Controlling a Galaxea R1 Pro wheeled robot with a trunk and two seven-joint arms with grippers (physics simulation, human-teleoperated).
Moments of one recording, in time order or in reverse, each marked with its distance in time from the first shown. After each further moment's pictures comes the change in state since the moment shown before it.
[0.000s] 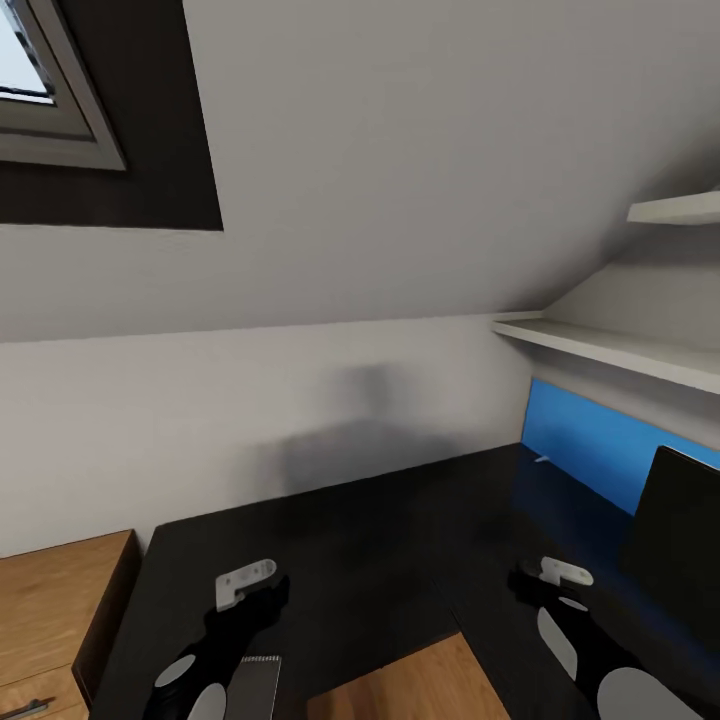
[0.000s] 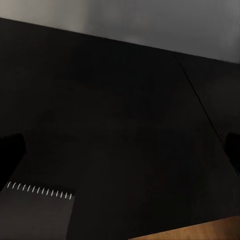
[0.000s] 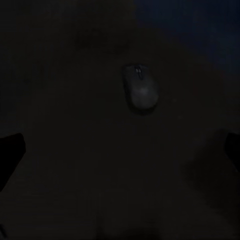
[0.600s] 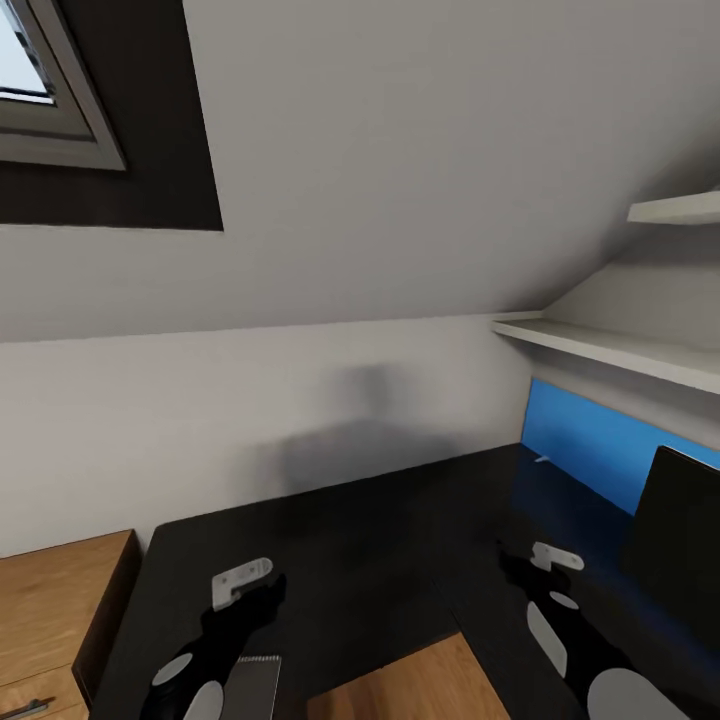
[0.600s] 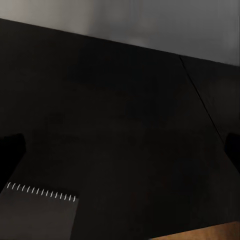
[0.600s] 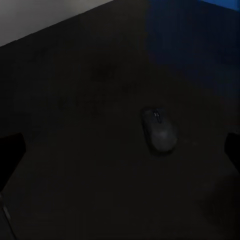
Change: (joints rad) left arm -0.002 0.000 0.016 0.001 -0.002 -0.001 -0.002; right arm 0.015 0.031 -0.003 -0.065 0.010 -0.120 -0.003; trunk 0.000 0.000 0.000
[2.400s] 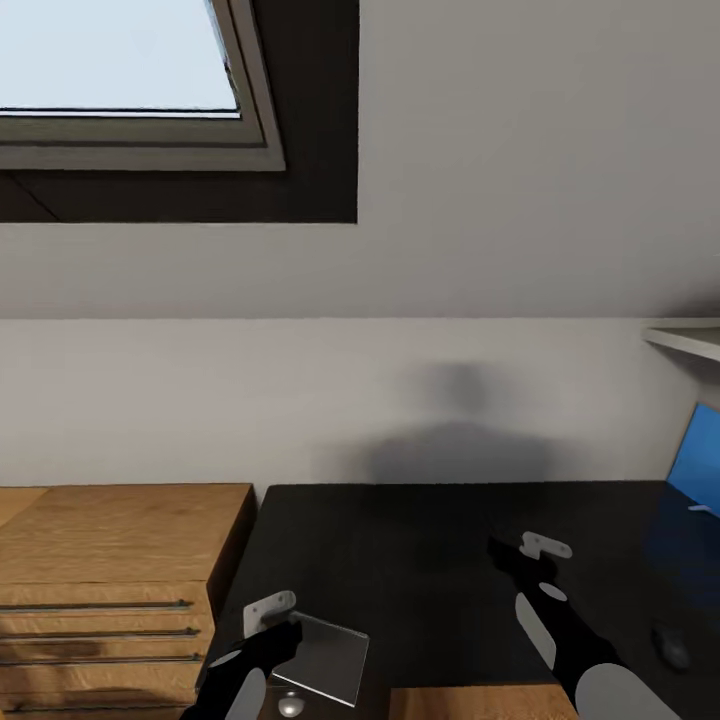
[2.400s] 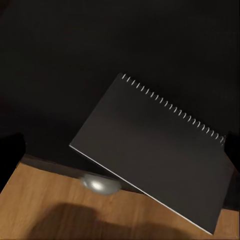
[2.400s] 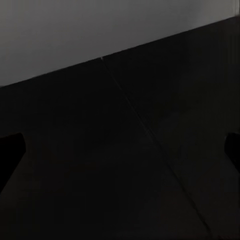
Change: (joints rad) left arm -0.163 -0.084 0.011 0.497 -0.007 -0.015 0.006; right arm 0.001 0.031 0.003 -0.057 -0.002 -0.013 0.000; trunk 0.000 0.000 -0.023
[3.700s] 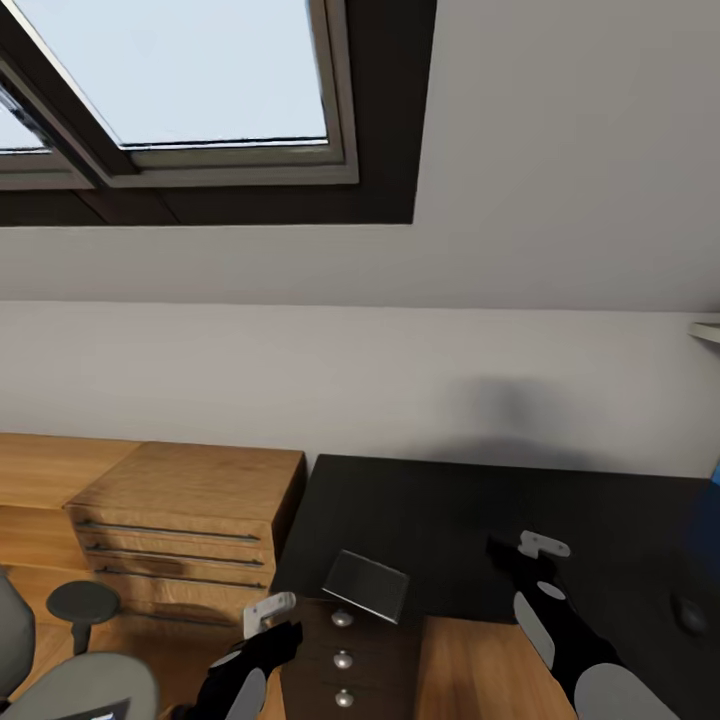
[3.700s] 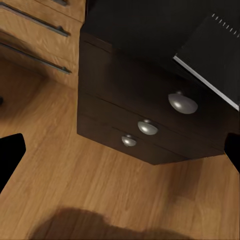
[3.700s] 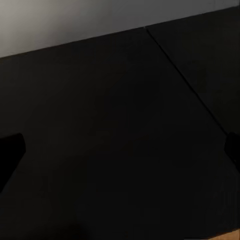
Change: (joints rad) left arm 0.000 0.000 -0.001 0.001 0.000 0.003 0.002; right arm 0.001 0.003 0.003 -0.007 0.005 0.007 -0.001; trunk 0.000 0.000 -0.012
